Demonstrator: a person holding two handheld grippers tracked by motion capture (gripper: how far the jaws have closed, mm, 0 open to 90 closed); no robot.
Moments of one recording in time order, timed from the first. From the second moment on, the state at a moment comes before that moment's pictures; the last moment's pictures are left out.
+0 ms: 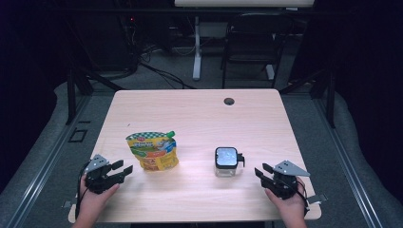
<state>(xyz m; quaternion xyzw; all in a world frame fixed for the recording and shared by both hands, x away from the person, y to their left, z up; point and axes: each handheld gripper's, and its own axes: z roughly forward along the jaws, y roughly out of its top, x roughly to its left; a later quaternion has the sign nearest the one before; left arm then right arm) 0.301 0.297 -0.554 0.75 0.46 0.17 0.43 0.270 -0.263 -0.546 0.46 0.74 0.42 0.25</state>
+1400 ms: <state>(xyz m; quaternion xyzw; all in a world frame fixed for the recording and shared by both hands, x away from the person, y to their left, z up) 0.276 0.304 -0.552 0.76 0.44 0.19 0.43 0.312 -0.222 -0.557 0.43 0.77 0.39 0.25</state>
